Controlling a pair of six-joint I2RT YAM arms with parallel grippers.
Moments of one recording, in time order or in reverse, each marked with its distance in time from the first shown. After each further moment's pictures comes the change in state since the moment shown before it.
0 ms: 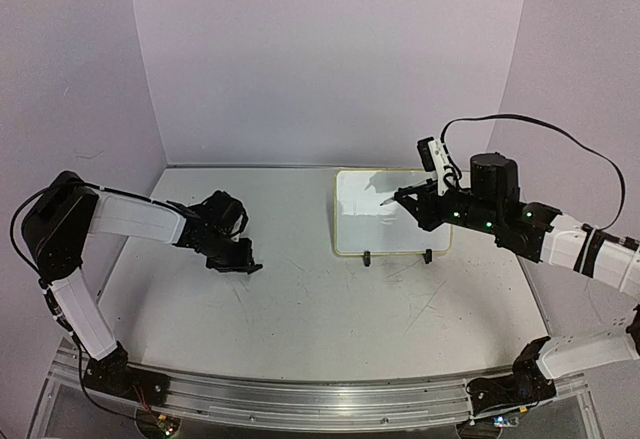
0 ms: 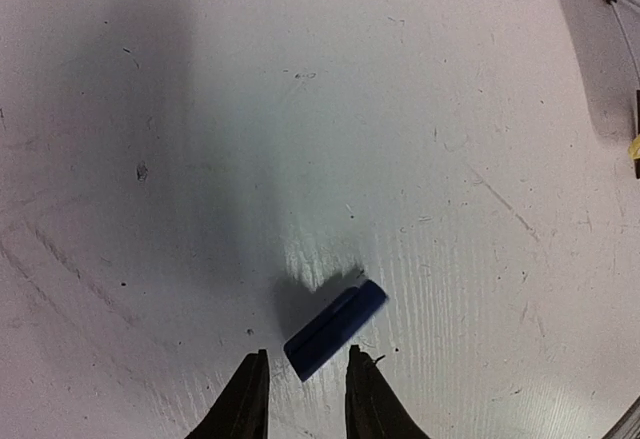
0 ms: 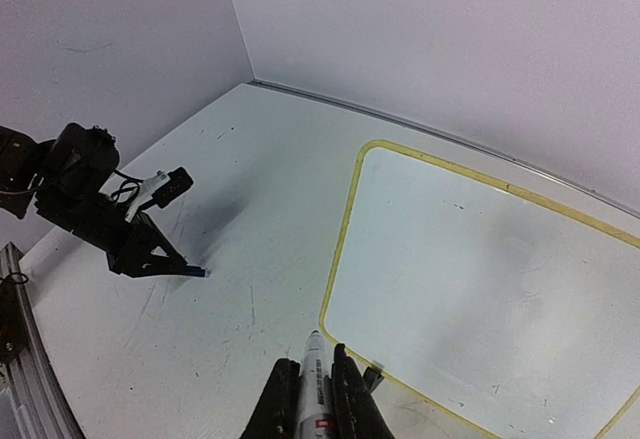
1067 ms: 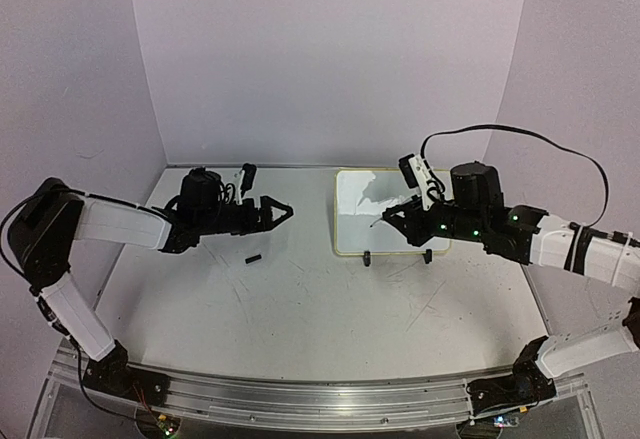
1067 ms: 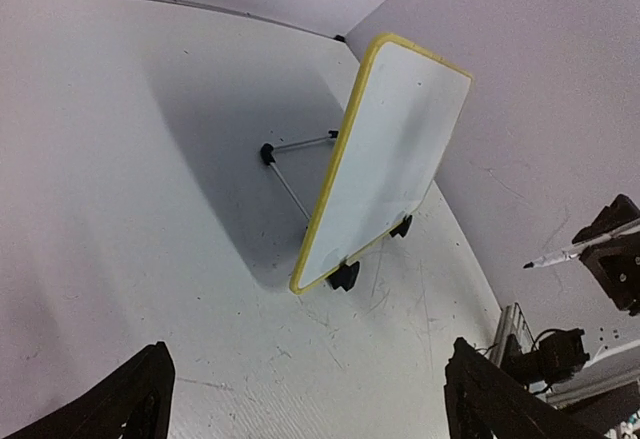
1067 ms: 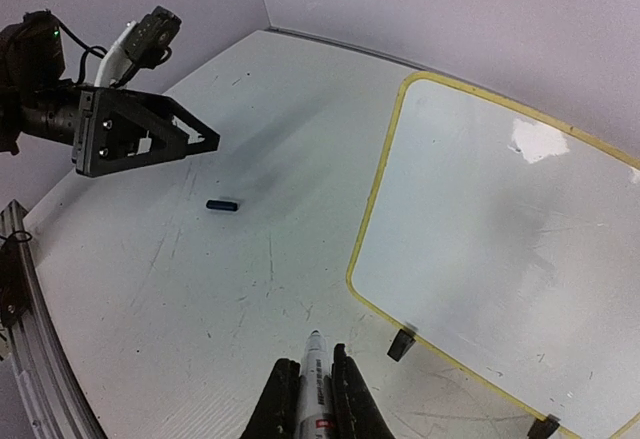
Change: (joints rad) left arm 0.044 -0.106 -0.109 0.687 0.370 -0.048; right arm 0.061 0.058 -0.003 -0.054 0.008 0.008
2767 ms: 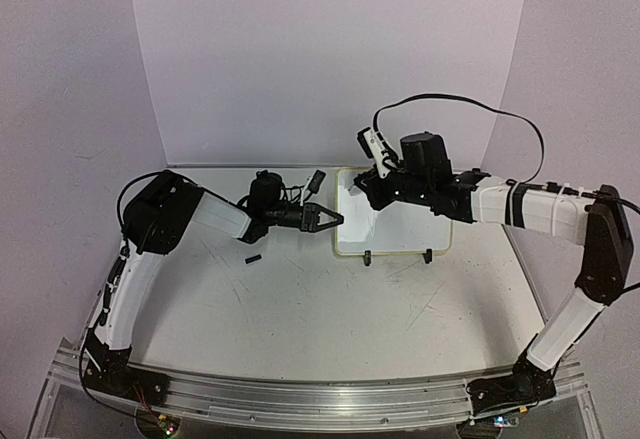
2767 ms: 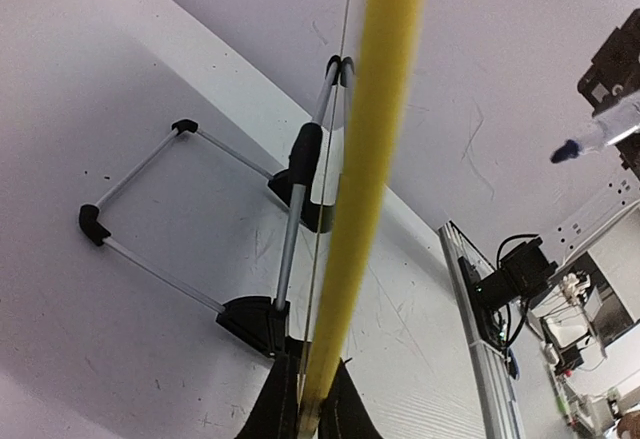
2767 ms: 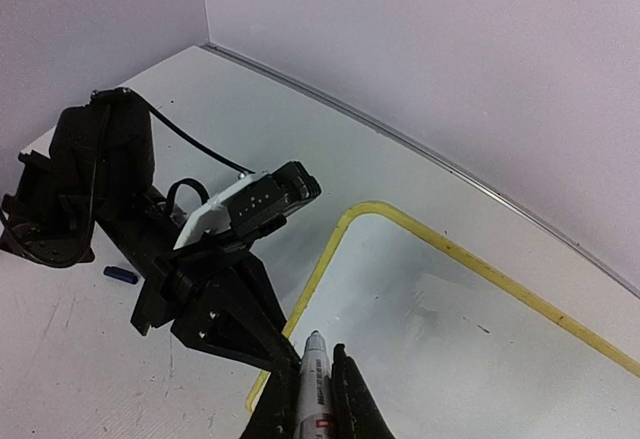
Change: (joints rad) left arm -0.034 0.796 0.680 0.318 0.532 0.021; right arm -0.013 0.414 0.356 0.074 0.136 -0.181
